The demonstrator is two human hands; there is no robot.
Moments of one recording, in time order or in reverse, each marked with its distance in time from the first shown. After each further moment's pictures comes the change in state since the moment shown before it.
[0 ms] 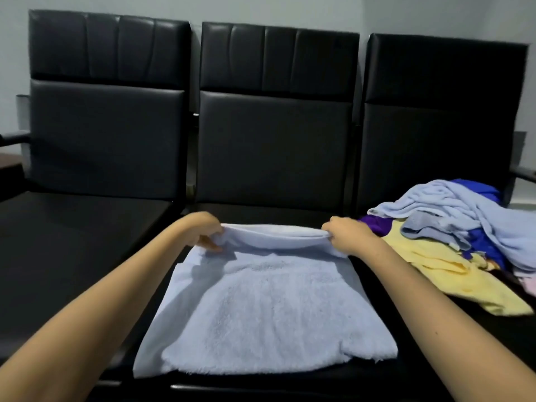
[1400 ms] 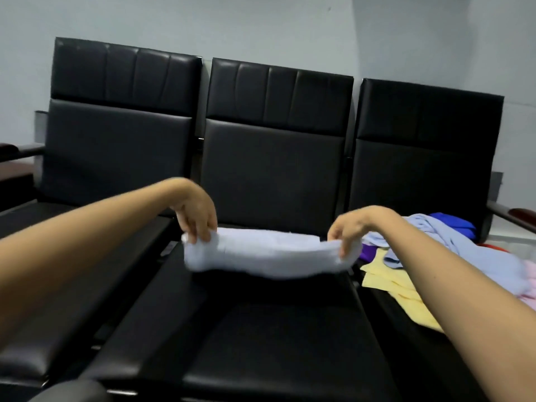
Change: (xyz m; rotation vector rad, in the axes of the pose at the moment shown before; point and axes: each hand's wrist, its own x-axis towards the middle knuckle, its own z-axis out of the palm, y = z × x) left_hand -0.065 0.089 -0.076 0.922 -0.443 0.099; right_hand 0.004 0.047 -0.116 0.231 -0.598 -0.139
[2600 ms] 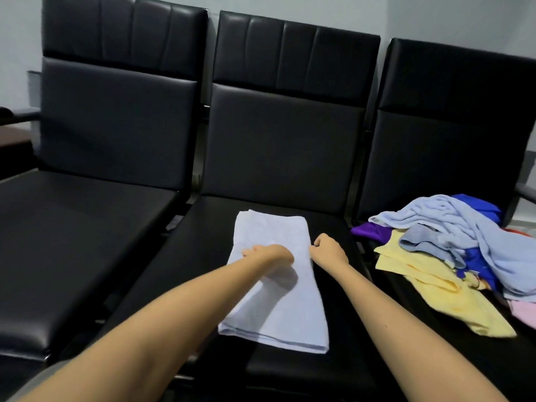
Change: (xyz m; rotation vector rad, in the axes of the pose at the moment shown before) left_hand 0.148 0.105 0.131 -0.318 0.307 -0.254; right_hand 0.115 -0.031 0.124 0.527 0.631 0.342
